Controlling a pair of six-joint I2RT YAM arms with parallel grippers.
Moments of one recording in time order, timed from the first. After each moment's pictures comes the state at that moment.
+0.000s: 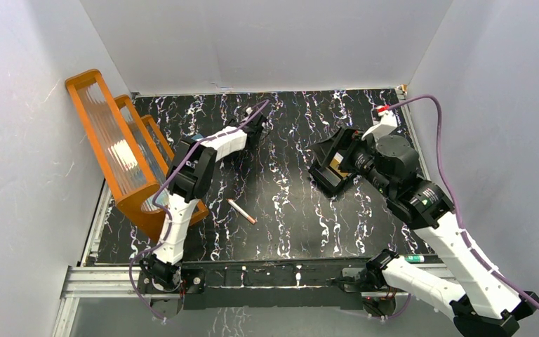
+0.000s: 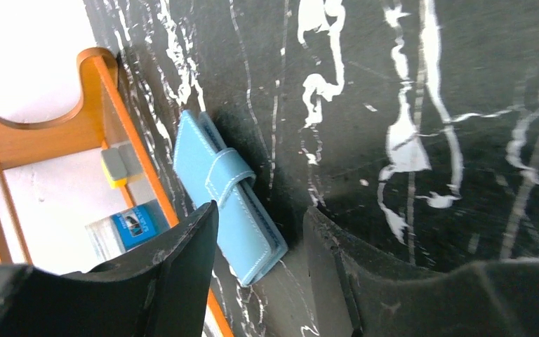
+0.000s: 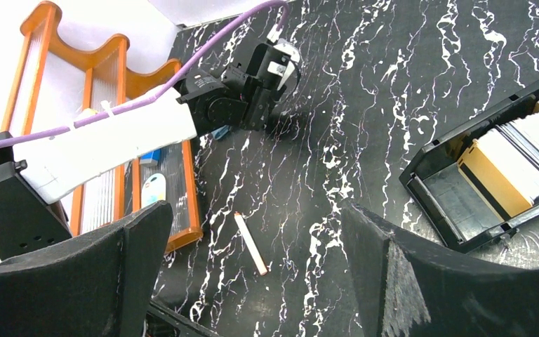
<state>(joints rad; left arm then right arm) -0.51 2.35 1.78 -0.61 -0.92 0.19 0.66 0.84 1.13 -0.54 0.14 0.62</state>
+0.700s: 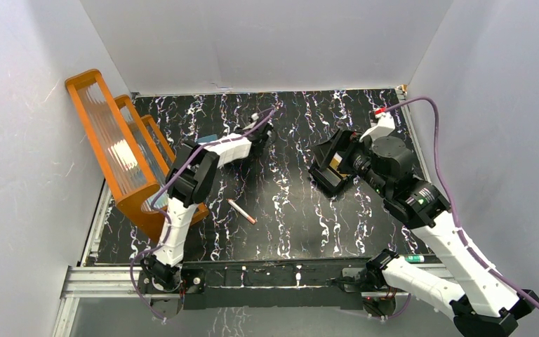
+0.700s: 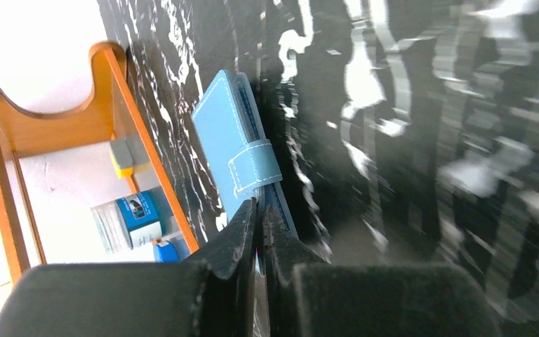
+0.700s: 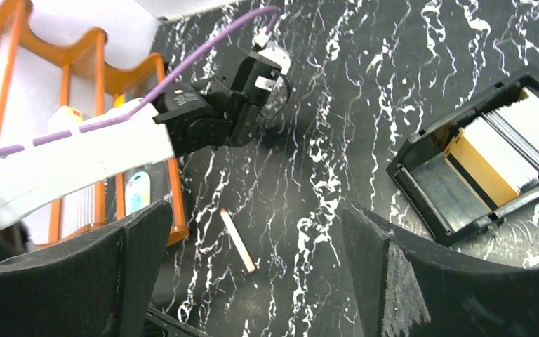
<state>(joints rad) -0.55 2.30 1.64 -0.54 -0.99 0.20 0.66 0.84 1.11 -0.54 0.17 0.61</state>
